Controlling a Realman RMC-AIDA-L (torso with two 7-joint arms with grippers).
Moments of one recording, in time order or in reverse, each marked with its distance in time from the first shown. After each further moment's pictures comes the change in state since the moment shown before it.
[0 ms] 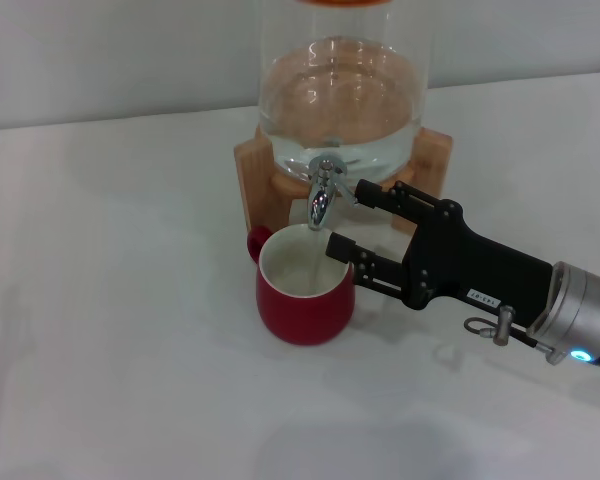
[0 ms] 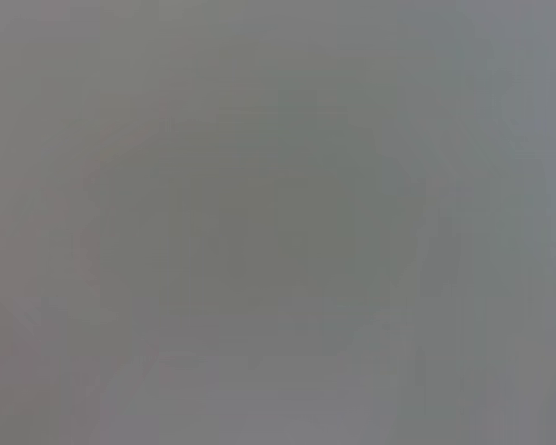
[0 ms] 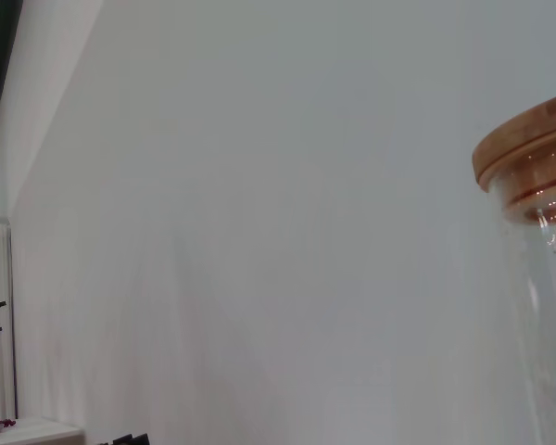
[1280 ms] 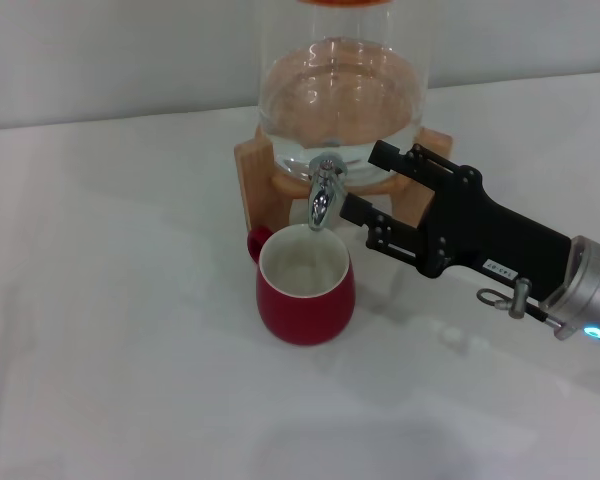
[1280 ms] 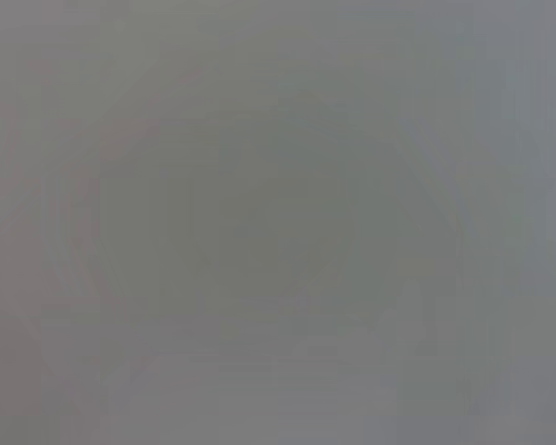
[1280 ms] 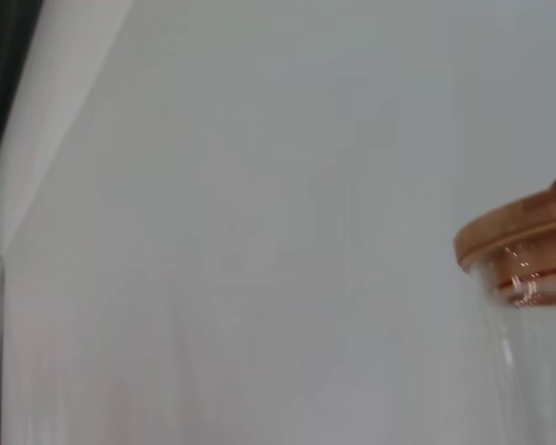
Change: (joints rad) left arm -0.003 0.002 0.000 -0.004 -0.001 0.004 0.000; right arm -0.001 -0.013 0.052 -0.025 0.007 -0.046 -0.003
